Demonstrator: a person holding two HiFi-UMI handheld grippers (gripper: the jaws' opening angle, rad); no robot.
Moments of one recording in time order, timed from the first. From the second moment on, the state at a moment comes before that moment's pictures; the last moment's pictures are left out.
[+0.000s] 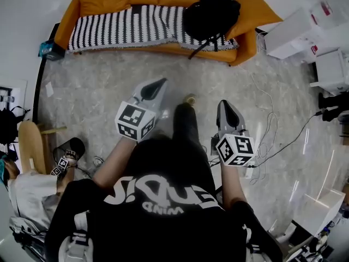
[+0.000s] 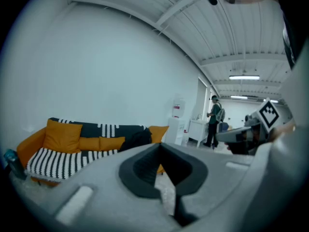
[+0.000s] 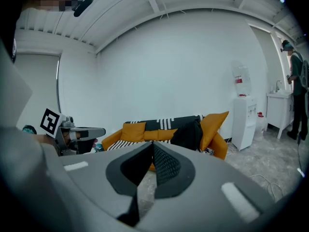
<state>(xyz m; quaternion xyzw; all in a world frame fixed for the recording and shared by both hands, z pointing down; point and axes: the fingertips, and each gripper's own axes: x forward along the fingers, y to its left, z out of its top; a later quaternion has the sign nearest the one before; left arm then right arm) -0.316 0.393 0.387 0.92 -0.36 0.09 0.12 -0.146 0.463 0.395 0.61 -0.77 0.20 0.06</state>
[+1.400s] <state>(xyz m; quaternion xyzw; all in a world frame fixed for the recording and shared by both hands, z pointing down) -0.128 0.006 0.357 0.90 -0.41 0.09 0.12 0.062 0.064 0.397 0.57 -0.79 0.24 0.05</state>
